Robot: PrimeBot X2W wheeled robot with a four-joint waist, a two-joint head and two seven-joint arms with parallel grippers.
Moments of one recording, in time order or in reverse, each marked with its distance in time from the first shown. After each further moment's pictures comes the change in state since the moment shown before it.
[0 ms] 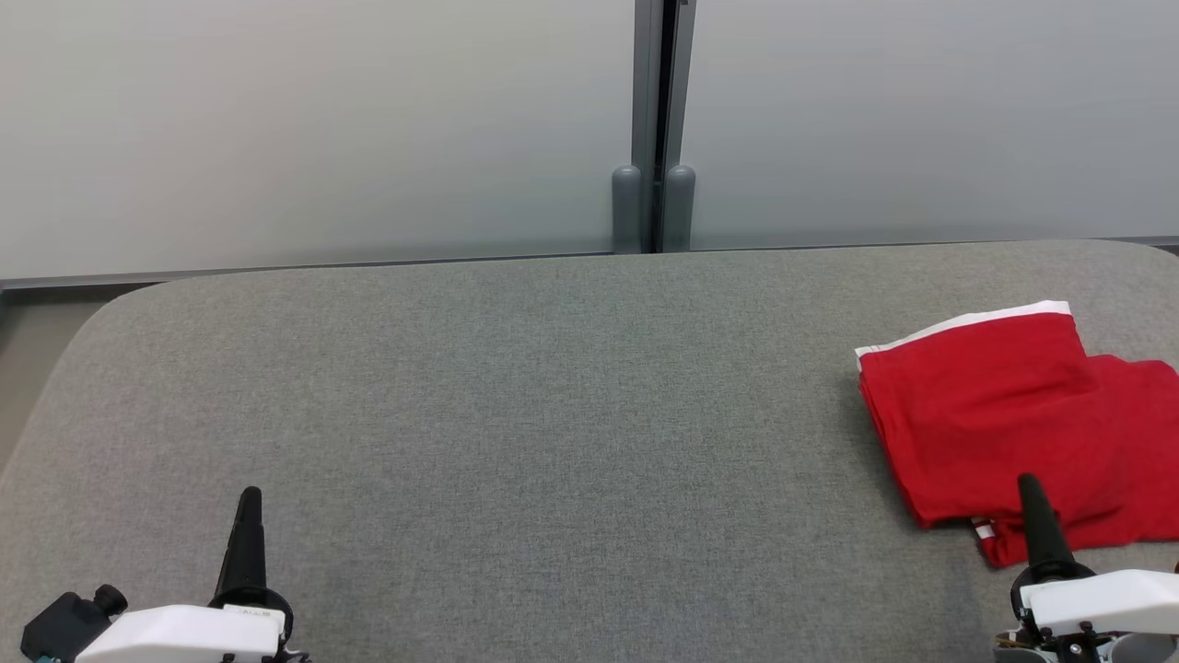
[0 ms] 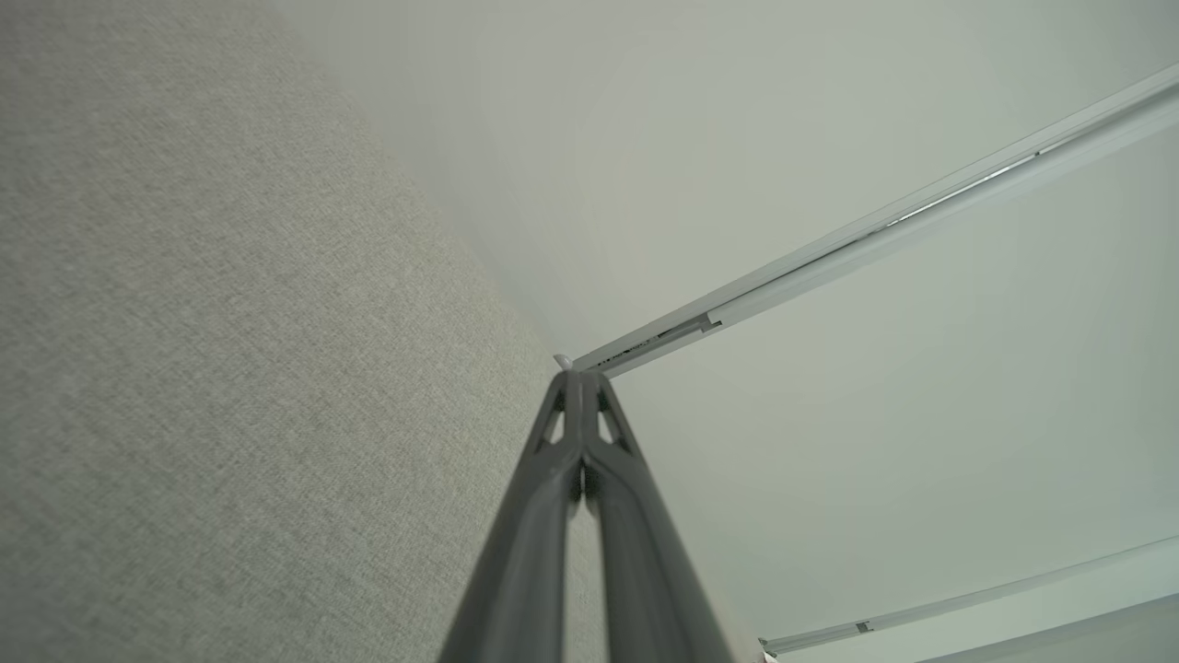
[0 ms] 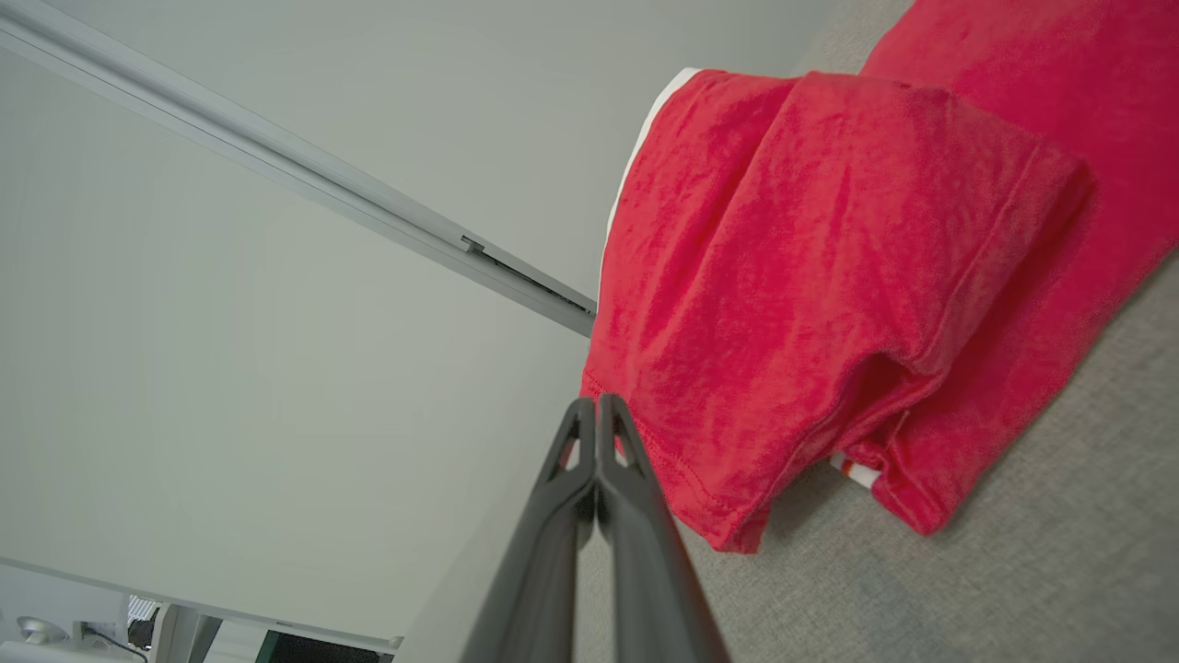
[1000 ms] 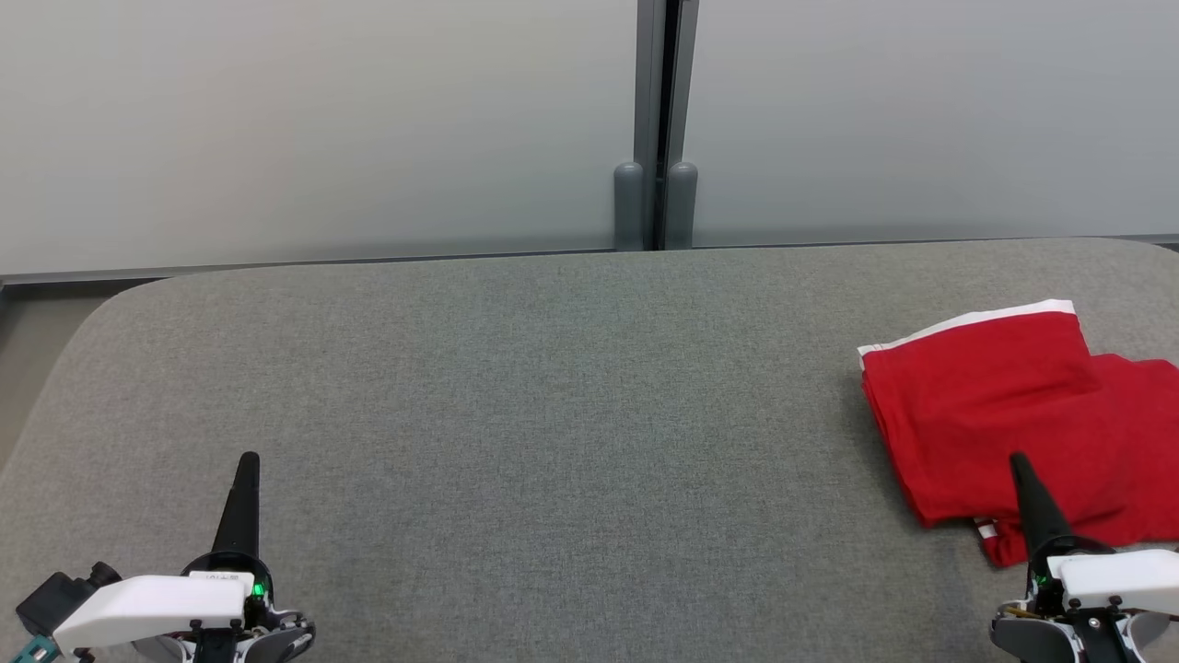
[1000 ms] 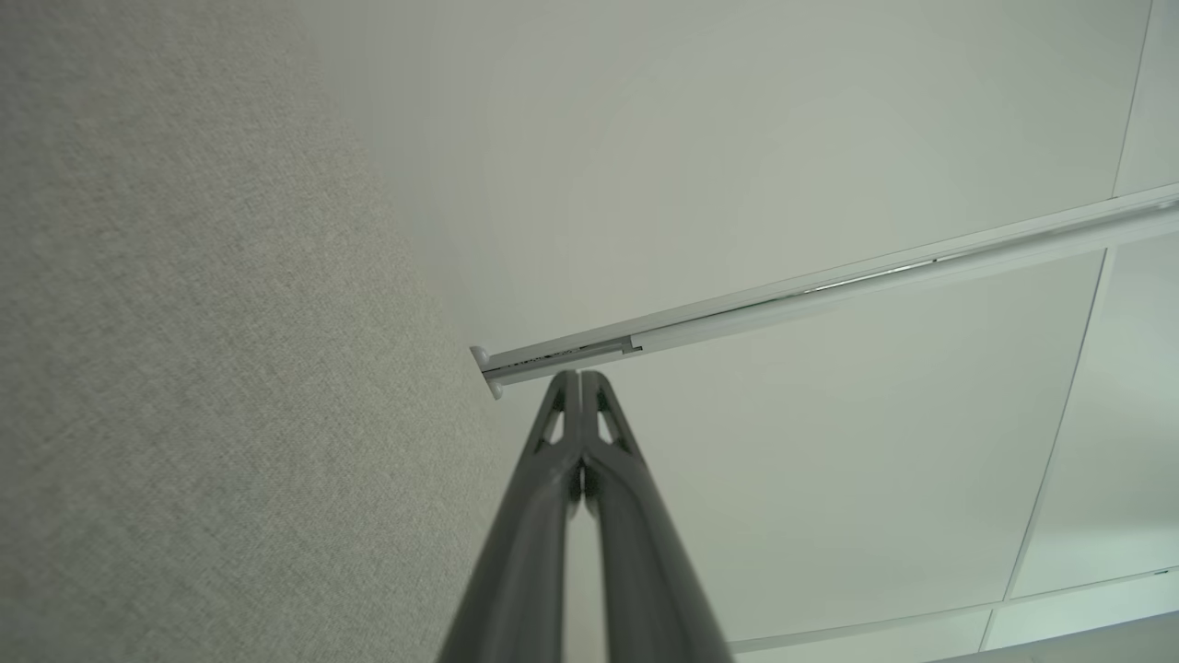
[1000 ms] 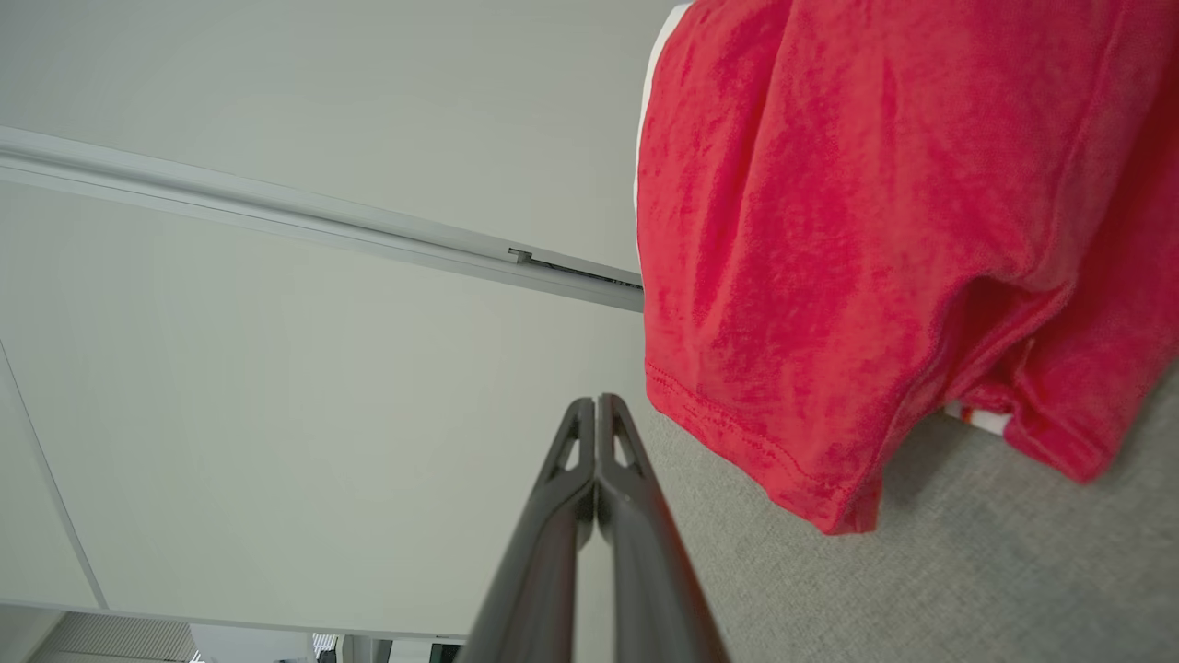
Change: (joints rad) left arm -0.059 0.004 0.011 0.012 -0.271 -0.007 0.073; right arm -0.047 -0.004 -0.009 0.013 0.293 0.000 0.071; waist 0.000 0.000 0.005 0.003
